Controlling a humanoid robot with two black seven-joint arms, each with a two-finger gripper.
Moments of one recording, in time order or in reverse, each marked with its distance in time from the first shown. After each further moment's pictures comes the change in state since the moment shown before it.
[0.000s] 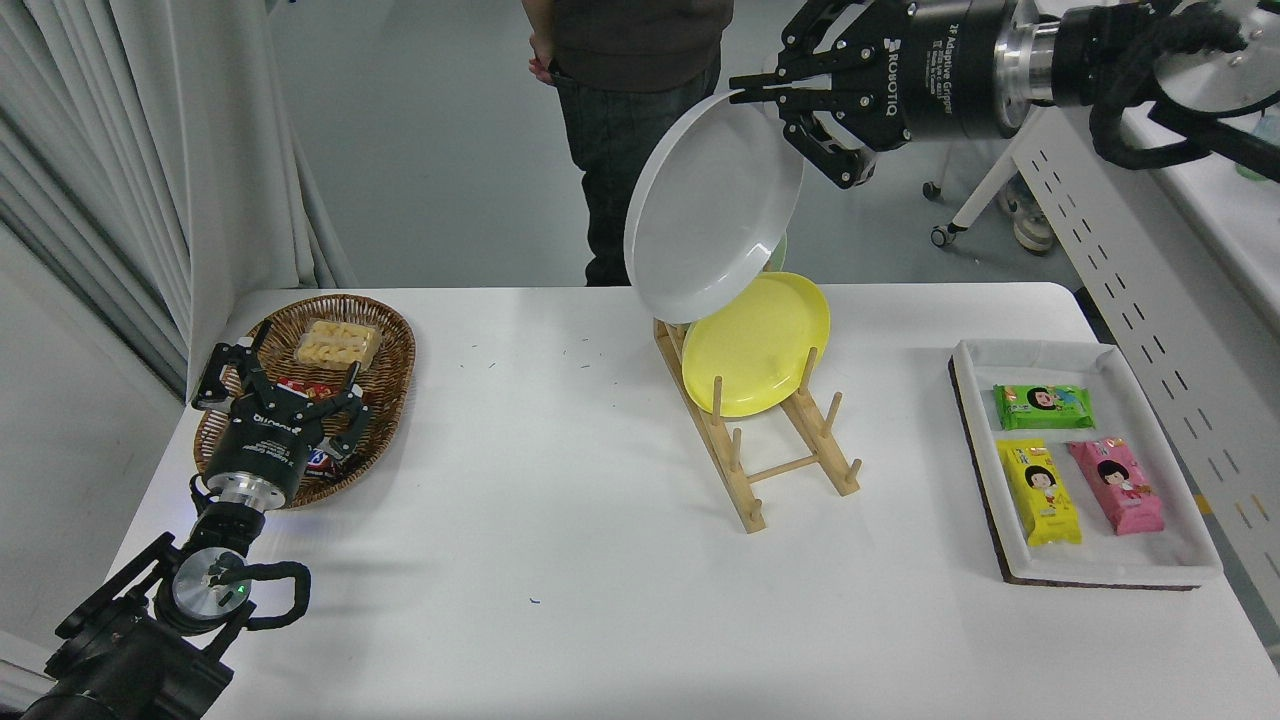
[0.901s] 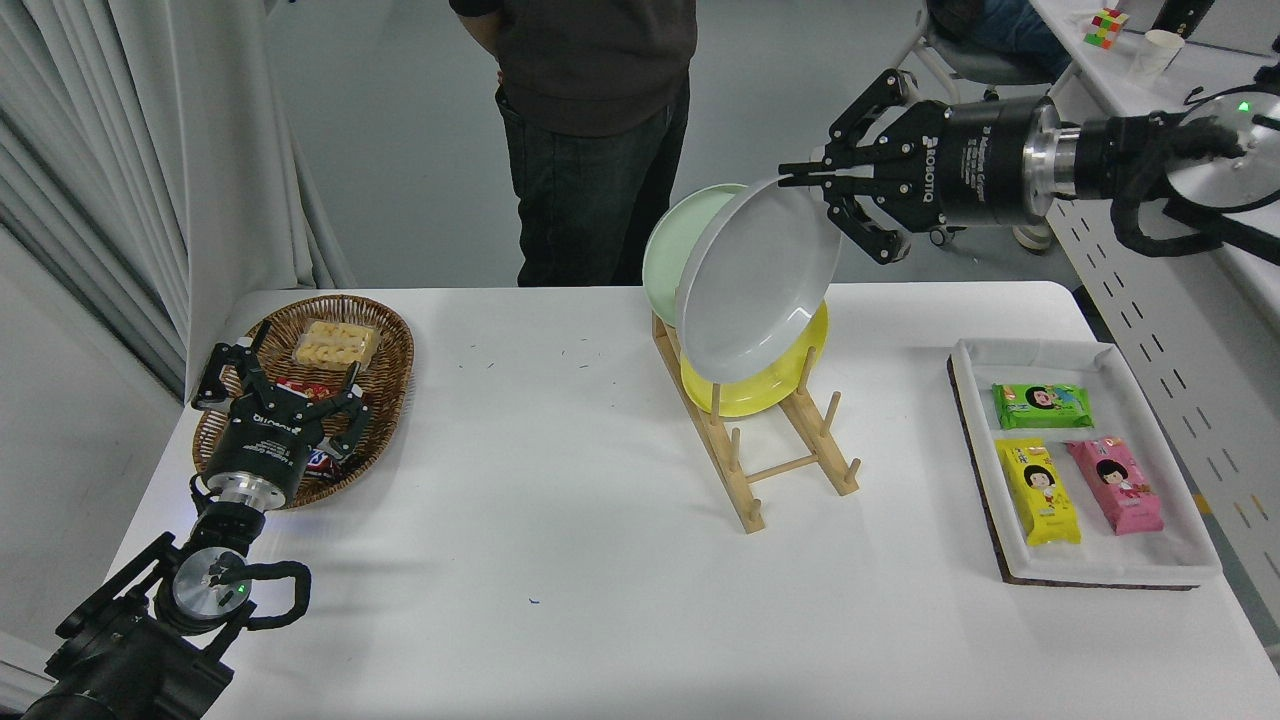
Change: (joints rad) left arm 0.000 0.000 0.000 0.000 0.000 0.000 0.000; right arm -0.103 -0.078 -0.065 0.001 0.111 0.046 0.040
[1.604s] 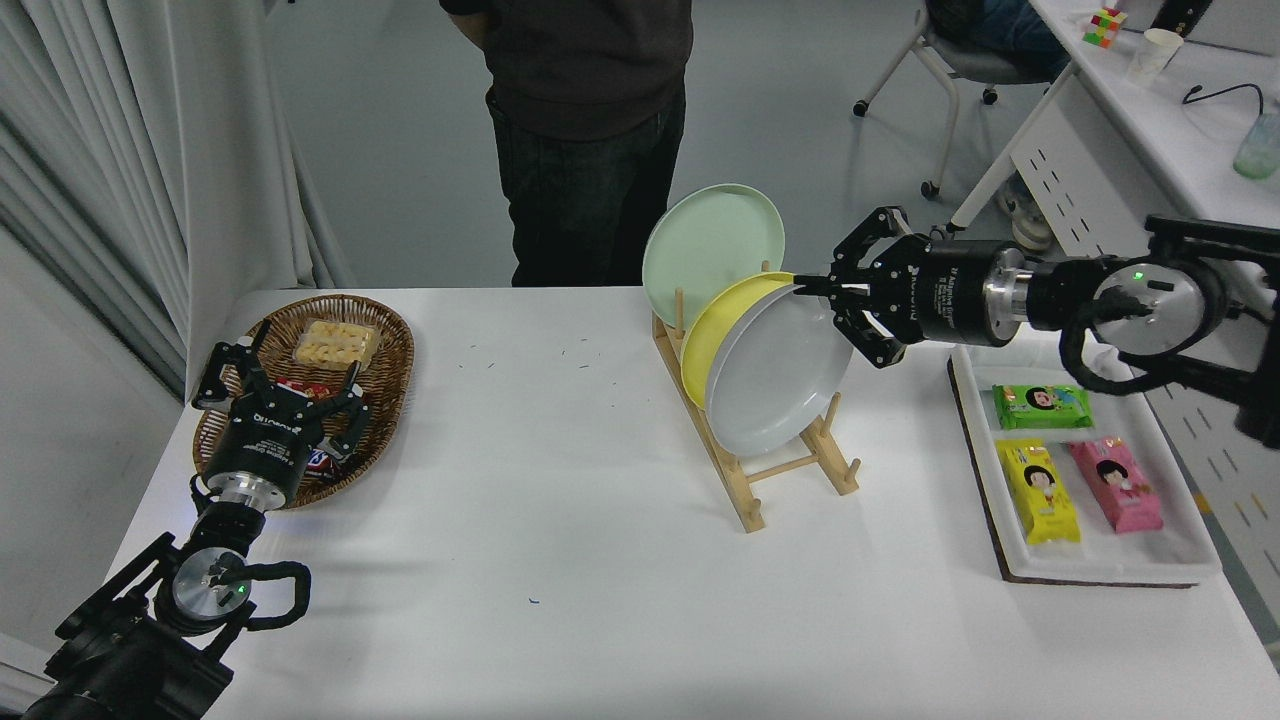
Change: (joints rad) left arm 0.000 0.000 0.000 0.000 0.000 0.000 0.000; right arm -0.097 0.039 -0.222 -0.012 -0.053 0.057 0.215
